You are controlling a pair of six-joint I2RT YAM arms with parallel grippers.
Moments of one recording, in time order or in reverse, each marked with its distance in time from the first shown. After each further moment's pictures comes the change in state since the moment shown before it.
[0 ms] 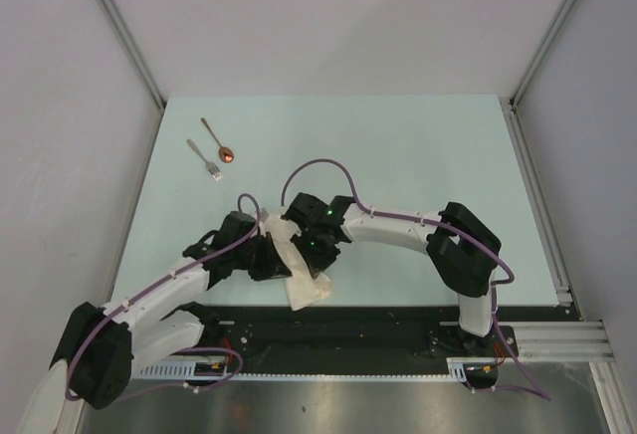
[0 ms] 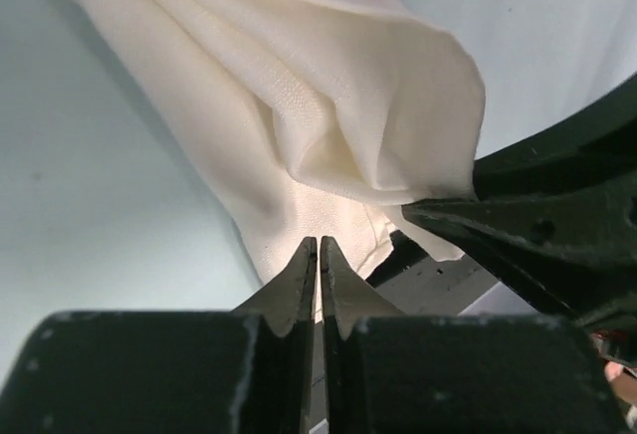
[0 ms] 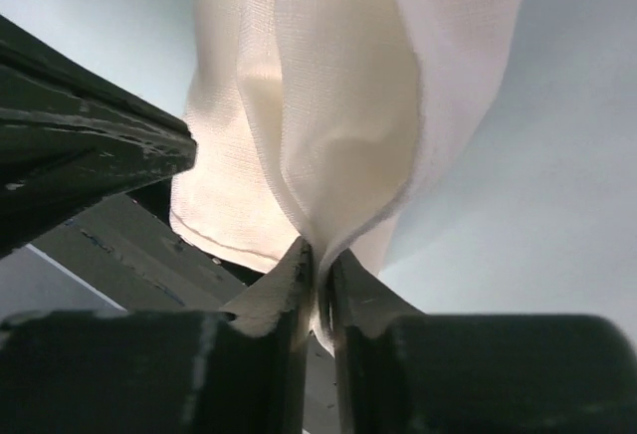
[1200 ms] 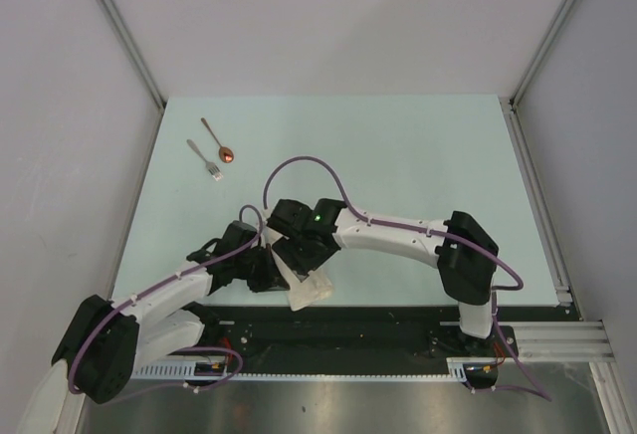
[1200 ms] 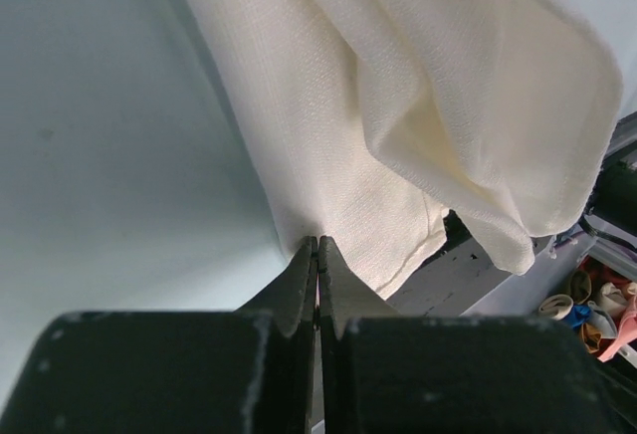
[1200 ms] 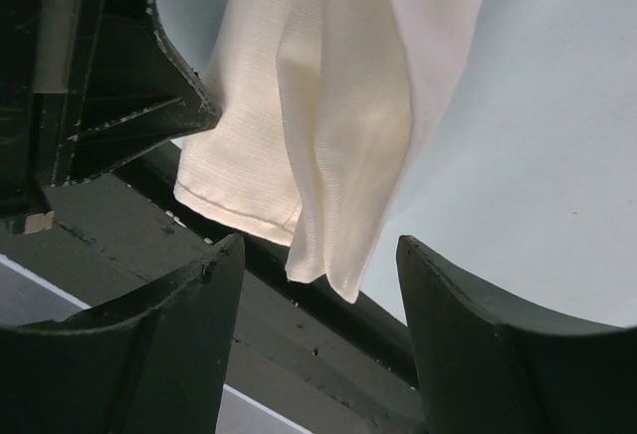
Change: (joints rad) left arm -0.005 0.061 -0.086 0.050 0.048 -0.014; right arm 0.113 -0.017 0.176 -0.190 0.241 -0.029
